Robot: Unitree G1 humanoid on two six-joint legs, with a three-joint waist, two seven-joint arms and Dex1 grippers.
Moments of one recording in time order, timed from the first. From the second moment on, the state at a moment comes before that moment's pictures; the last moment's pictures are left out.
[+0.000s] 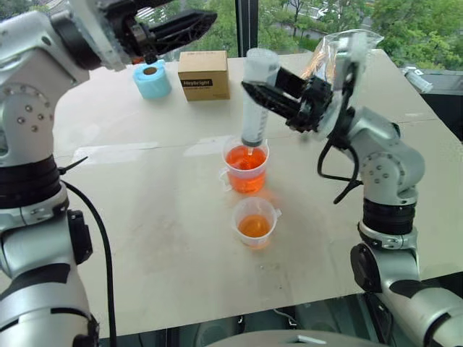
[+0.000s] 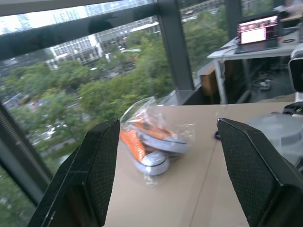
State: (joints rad) left arm -1.05 0.87 0.13 -0.10 -0.73 0.69 -0.85; right arm -0.83 -0.12 -0.06 -0.21 0.55 0.63 0.80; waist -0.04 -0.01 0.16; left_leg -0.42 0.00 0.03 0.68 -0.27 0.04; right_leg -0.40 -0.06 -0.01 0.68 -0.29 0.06
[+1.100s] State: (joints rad) left arm -0.98 0.83 -0.04 -0.08 -0.65 0.75 -1.13; right arm -0.81 -0.16 0.11 0.02 0.39 0.34 0.86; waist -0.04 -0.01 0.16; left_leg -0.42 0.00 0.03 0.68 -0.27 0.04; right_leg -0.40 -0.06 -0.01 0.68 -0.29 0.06
